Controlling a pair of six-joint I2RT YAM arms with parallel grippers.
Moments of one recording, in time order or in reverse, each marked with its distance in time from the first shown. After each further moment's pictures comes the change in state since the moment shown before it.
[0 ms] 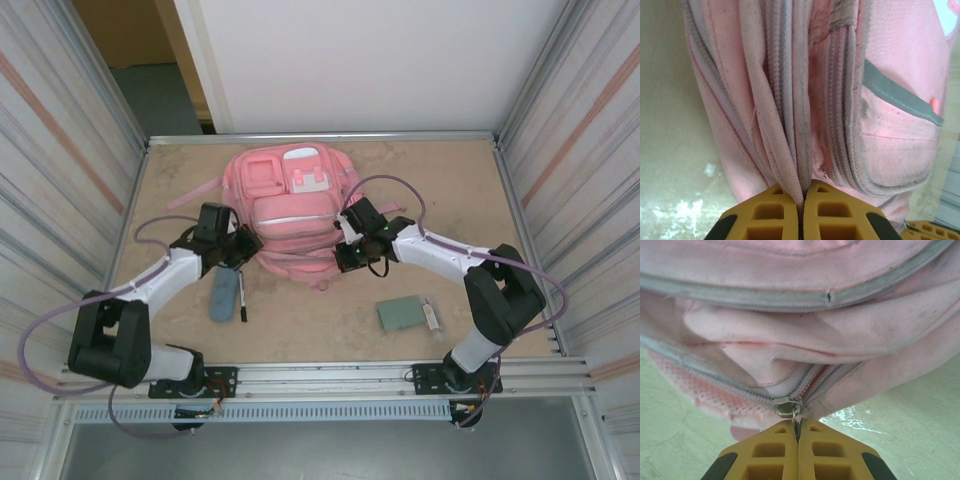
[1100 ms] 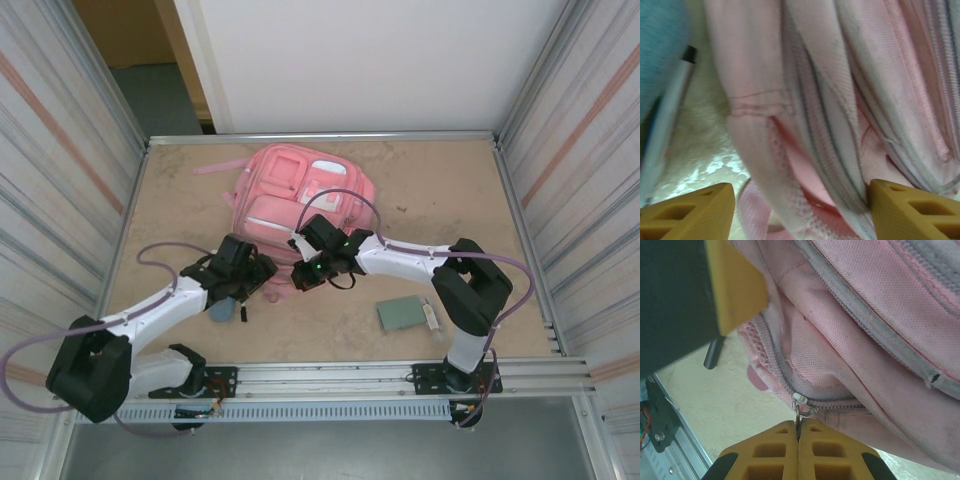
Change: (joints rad) left arm -0.291 -0.178 -0.189 -0.069 -0.275 -0.251; right arm 0.237 0.161 0.125 0.112 -0.141 0.109
